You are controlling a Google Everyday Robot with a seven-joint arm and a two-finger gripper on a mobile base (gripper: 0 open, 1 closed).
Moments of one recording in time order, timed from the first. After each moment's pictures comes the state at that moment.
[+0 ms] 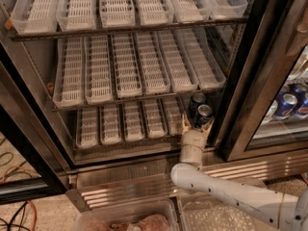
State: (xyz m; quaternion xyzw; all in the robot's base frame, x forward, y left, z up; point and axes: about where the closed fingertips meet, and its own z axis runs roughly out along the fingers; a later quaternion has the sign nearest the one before) arm 0.703 -0.190 0.601 0.08 0.63 -0.12 0.76
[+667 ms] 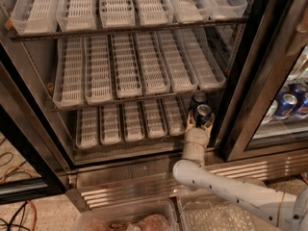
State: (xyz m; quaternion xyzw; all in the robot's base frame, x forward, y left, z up) arm 0.713 -0.208 0.597 0.09 0.63 -0.14 0.76
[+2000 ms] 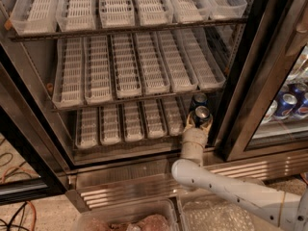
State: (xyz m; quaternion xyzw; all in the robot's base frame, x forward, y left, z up) arm 0.710 -0.195 0.598 0.09 0.65 -0.12 0.74
